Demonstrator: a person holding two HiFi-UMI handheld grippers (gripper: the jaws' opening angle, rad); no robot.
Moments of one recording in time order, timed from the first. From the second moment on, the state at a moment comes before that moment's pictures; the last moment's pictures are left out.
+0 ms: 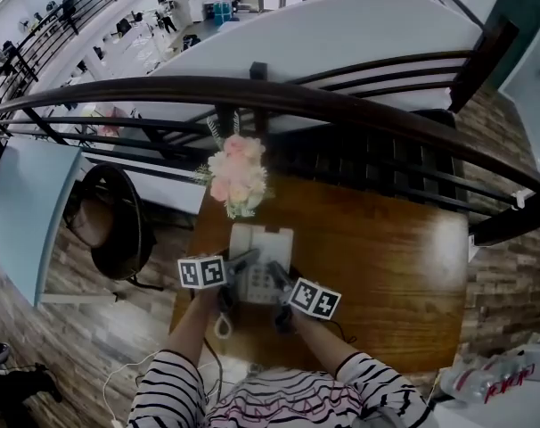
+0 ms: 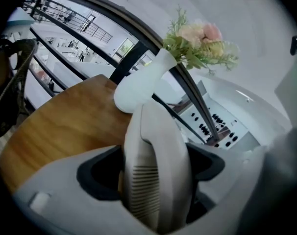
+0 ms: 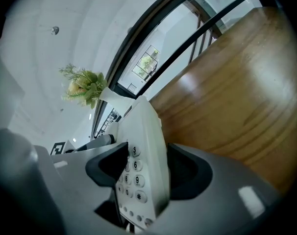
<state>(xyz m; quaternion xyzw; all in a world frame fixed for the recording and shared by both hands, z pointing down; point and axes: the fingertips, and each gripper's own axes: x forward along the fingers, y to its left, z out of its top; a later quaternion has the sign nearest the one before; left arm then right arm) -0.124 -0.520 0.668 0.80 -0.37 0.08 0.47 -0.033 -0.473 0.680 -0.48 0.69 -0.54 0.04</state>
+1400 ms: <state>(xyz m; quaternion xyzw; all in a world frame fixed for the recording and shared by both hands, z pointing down) -0.116 -0.542 0.701 0.80 -0.39 0.11 0.45 -0.034 -0.492 0.713 -0.48 0.69 -0.55 -0.01</state>
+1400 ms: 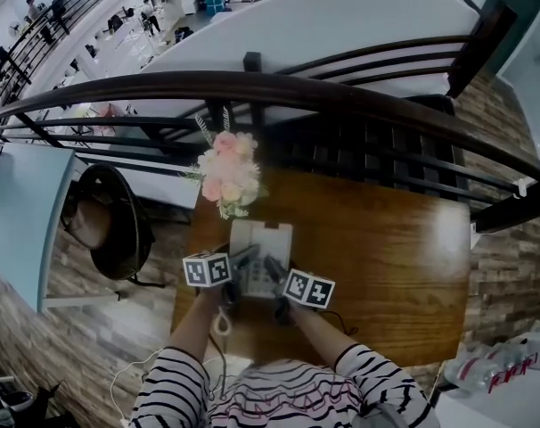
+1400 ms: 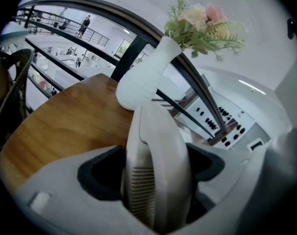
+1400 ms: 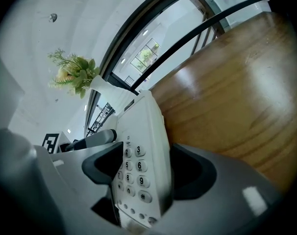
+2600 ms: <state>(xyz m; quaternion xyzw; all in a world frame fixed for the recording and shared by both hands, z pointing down) -0.147 -0.441 0.616 0.82 -0.43 0.06 0.36 -0.006 -0.405 0.647 -0.51 0.71 -0.48 0.03</state>
